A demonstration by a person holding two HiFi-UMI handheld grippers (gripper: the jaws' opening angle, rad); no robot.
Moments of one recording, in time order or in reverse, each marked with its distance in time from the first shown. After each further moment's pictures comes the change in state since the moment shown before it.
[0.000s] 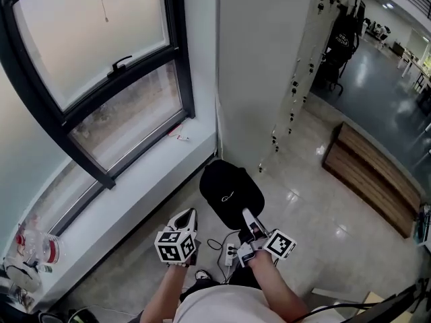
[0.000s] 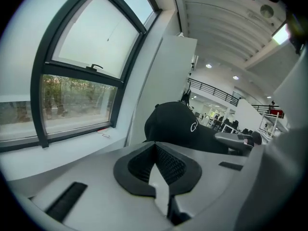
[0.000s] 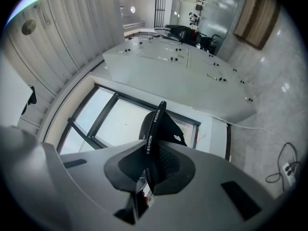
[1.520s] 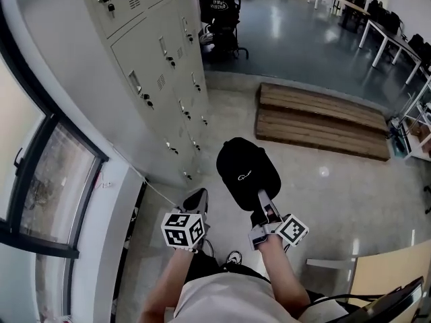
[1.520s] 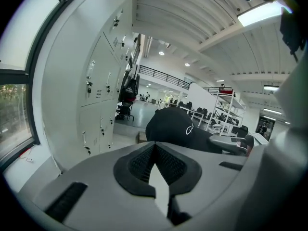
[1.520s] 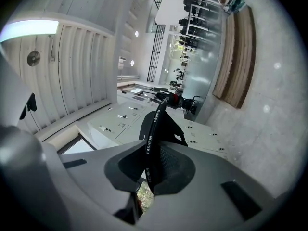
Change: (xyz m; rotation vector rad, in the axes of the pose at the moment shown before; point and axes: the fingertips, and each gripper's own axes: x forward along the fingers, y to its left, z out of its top) left arm 0.271 -0.432 -0.004 0.317 0.134 -0.500; right arm -0.261 -0.116 0.389 -0.045 -0.614 -0.140
